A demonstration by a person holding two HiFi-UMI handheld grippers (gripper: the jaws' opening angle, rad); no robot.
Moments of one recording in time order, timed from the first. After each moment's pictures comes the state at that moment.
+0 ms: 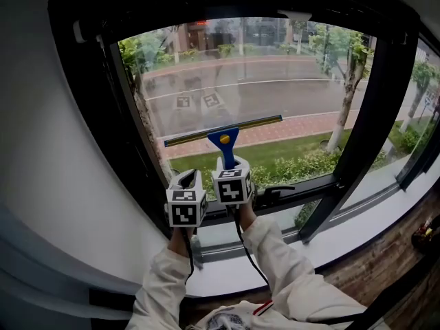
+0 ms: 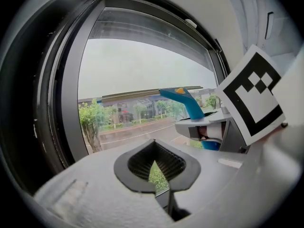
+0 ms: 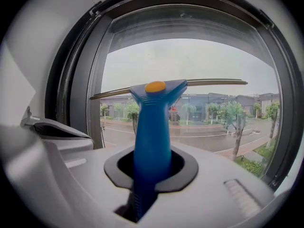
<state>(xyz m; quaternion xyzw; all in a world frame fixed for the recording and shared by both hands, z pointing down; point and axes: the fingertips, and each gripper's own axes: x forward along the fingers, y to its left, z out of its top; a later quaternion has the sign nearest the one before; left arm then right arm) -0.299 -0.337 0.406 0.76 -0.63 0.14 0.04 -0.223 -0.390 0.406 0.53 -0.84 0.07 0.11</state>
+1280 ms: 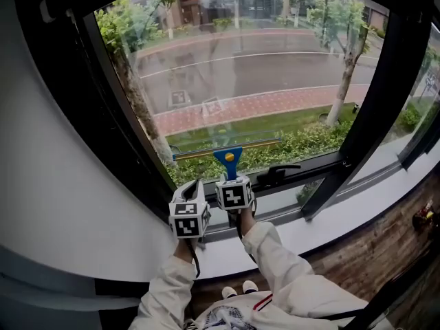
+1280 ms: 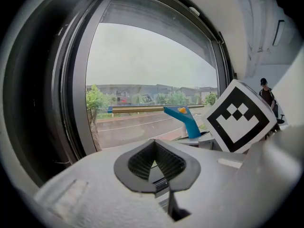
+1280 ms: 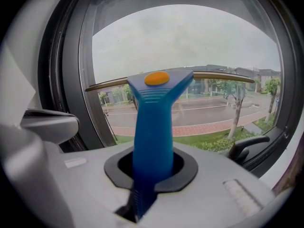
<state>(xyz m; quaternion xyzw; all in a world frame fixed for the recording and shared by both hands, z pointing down) -0.307 -0.312 0.521 0.76 -0.62 0.16 0.10 -0.230 -0.370 0.576 0.50 -0.82 0.20 0.19</state>
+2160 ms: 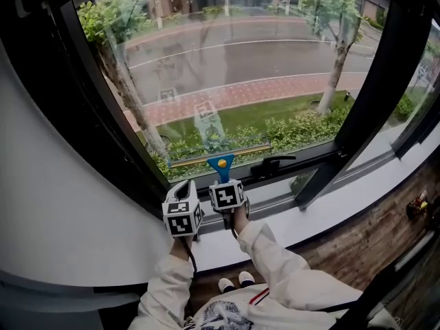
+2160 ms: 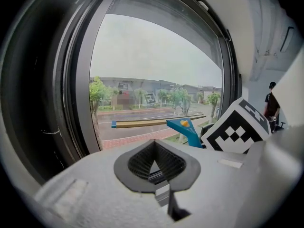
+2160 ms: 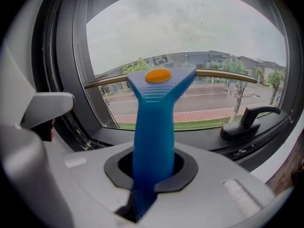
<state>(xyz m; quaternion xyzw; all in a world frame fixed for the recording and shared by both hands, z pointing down) -0.312 -0.313 0.560 0.76 -0.61 0.16 0.15 -0.236 -0.355 0.652 0.47 -0.81 0.26 0.25</state>
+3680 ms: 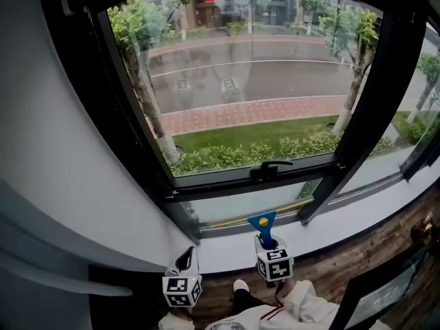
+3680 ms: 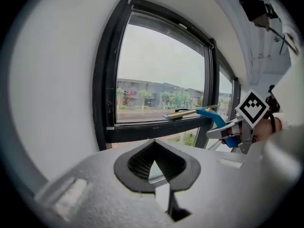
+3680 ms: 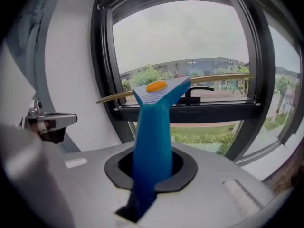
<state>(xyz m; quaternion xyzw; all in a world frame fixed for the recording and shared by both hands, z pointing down) -0.275 -0.071 0.608 0.74 -0.63 0.13 0.16 -0.069 -0.137 0.652 0.45 -0.83 0.23 0.25</state>
